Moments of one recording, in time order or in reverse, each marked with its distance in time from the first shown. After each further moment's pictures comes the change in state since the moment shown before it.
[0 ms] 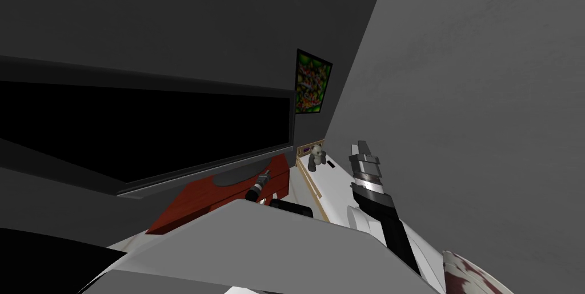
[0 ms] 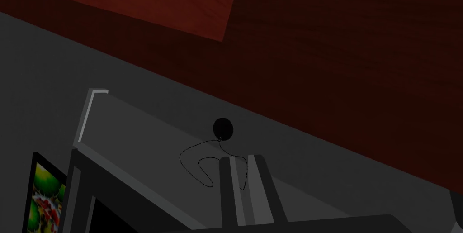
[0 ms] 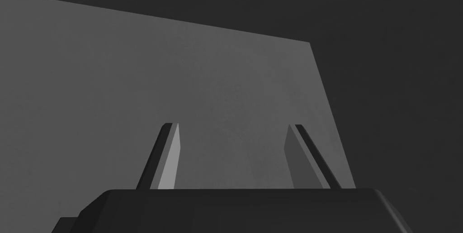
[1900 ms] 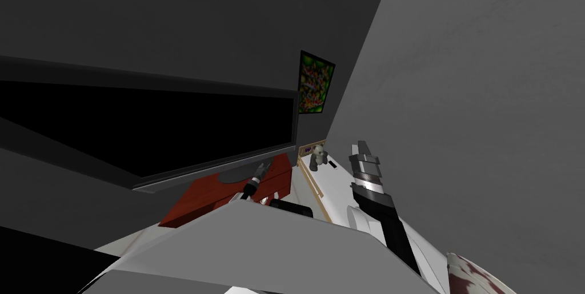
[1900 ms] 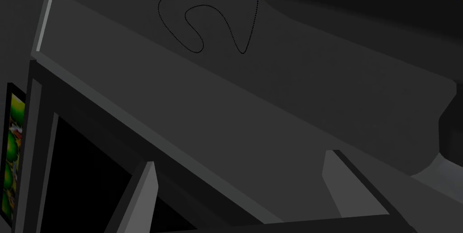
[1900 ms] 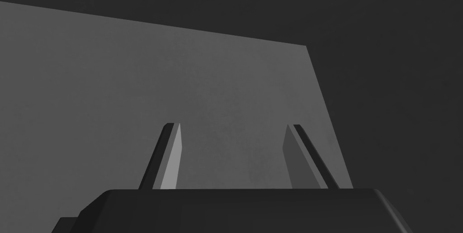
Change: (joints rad) left arm 0.053 0.039 -0.031 -0.223 0.078 0.030 0.103; right arm 0.000 0.000 0.000 0.000 0.000 0.000 0.000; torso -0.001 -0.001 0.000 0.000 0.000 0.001
